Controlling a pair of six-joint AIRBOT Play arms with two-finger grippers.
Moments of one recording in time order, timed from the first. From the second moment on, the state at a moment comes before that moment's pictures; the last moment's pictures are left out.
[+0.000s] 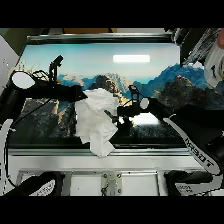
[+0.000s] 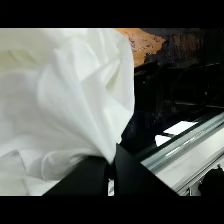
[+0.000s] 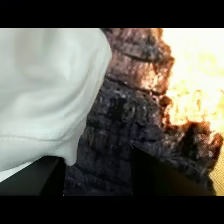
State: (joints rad) left arm -0.12 -1.20 1.23 0.87 -1.24 -1.45; right arm 0.43 -1.58 1.07 -0.97 0.67 1.56
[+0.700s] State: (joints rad) left arm -0.18 -1.03 1.23 0.87 -1.29 -1.50; right arm 0.53 -1.60 1.07 -1.07 0.47 1.86
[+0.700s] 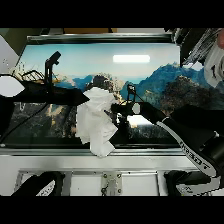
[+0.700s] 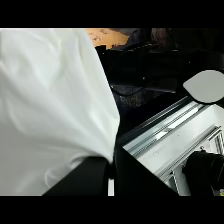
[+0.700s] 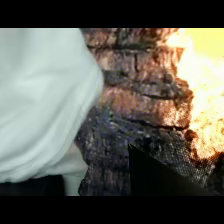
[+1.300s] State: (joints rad) left arm -0.19 -0.90 1.42 0.78 -1.23 -1.56; right arm 0.44 -1.24 1.27 -1.37 0.76 1.81
